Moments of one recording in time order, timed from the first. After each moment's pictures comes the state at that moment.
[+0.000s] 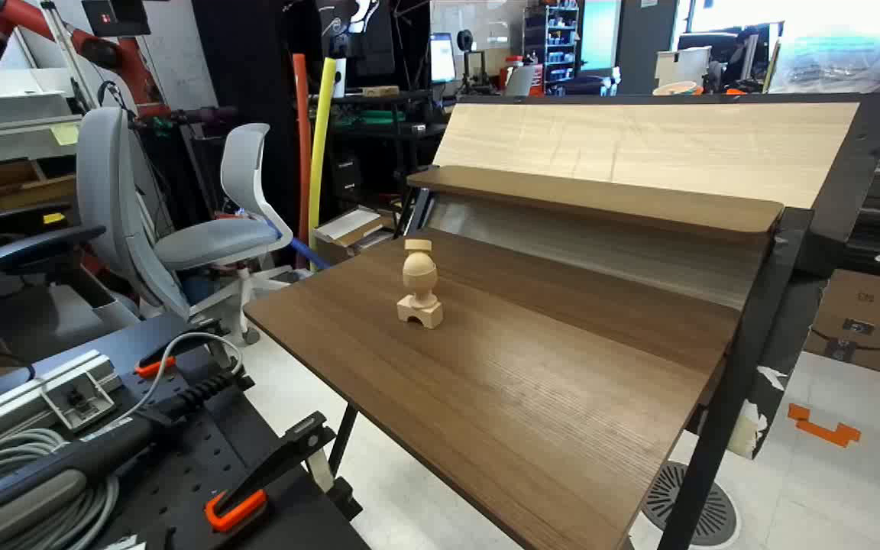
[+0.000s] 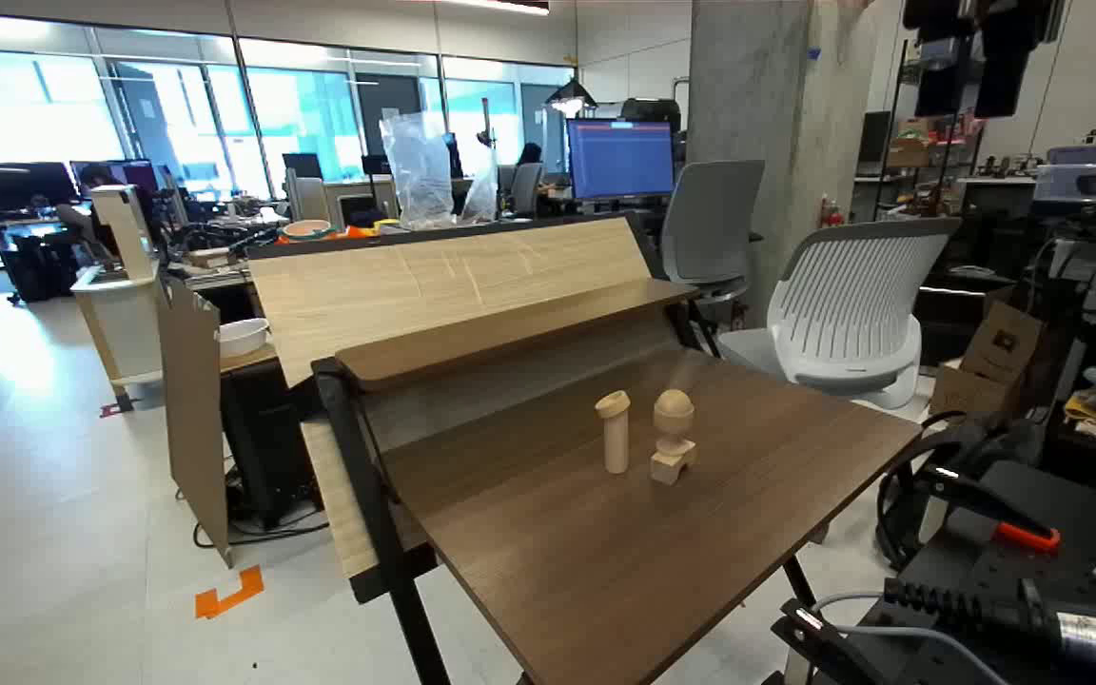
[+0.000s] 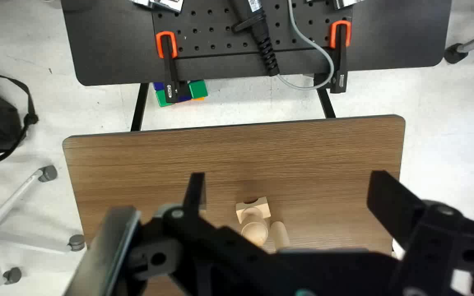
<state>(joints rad) 0.03 -0.59 -0.02 -2.52 -0.03 1.91 0.03</state>
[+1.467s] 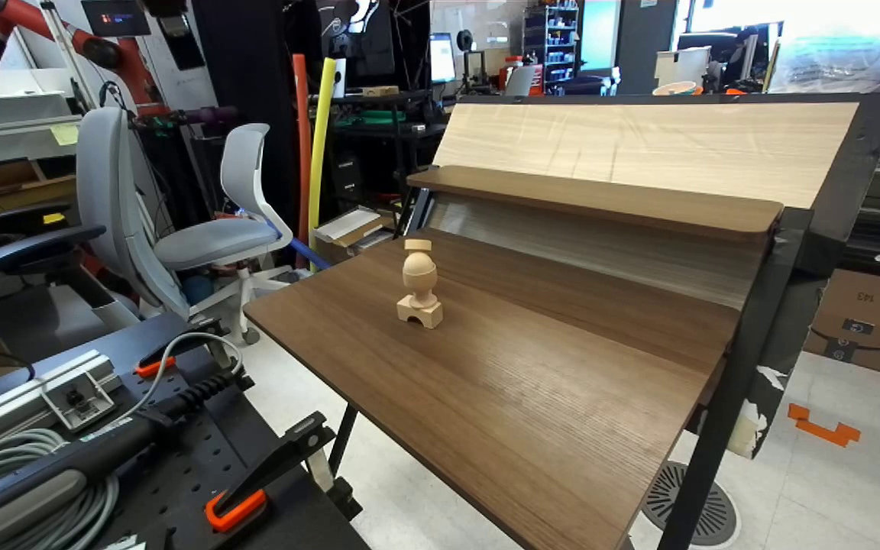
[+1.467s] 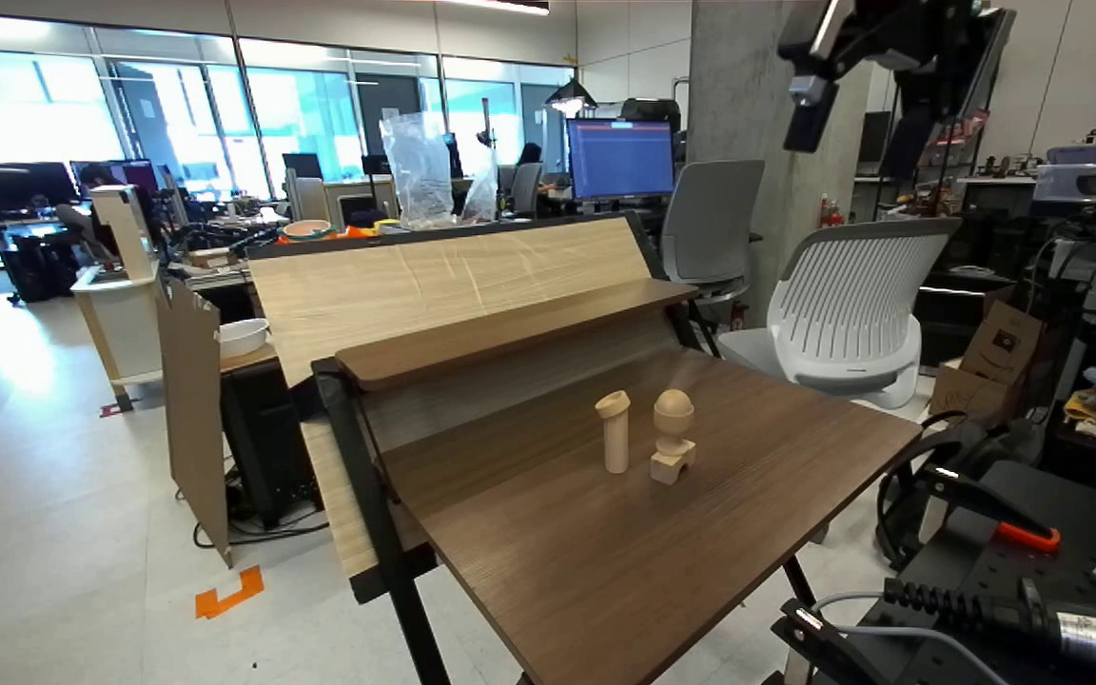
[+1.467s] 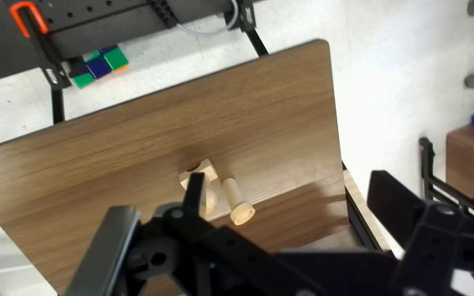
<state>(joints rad) 0.05 -0.58 0.04 -2.65 0.23 2.24 0.18</state>
